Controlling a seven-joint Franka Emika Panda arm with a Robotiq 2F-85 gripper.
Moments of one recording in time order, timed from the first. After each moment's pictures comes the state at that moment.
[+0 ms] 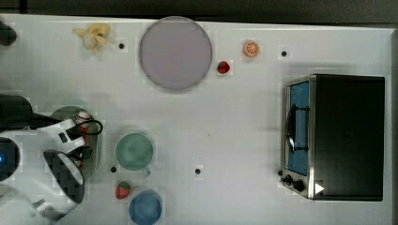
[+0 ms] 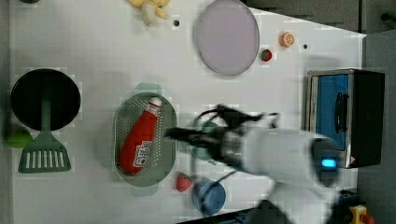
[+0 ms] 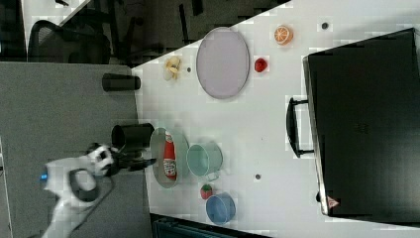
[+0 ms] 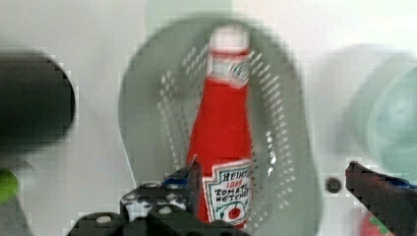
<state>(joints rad) -0.02 0.15 0.70 -2.18 0.00 0.81 0.19</state>
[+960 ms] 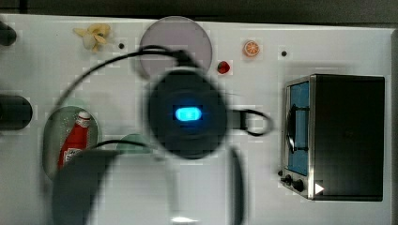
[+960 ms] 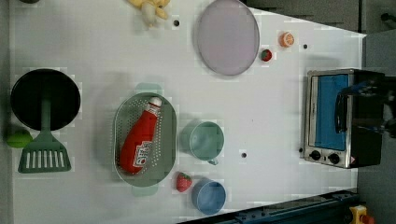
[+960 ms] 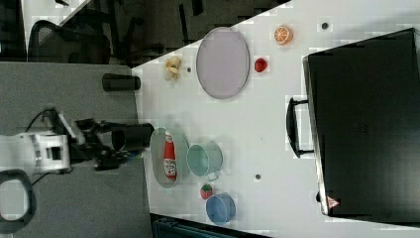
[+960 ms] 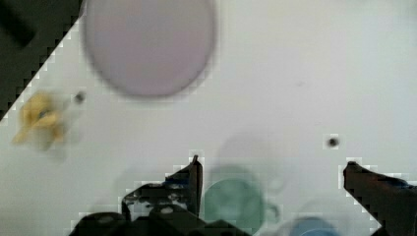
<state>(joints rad) -0.22 -0.18 0.24 -1.94 0.13 0.22 0.07</state>
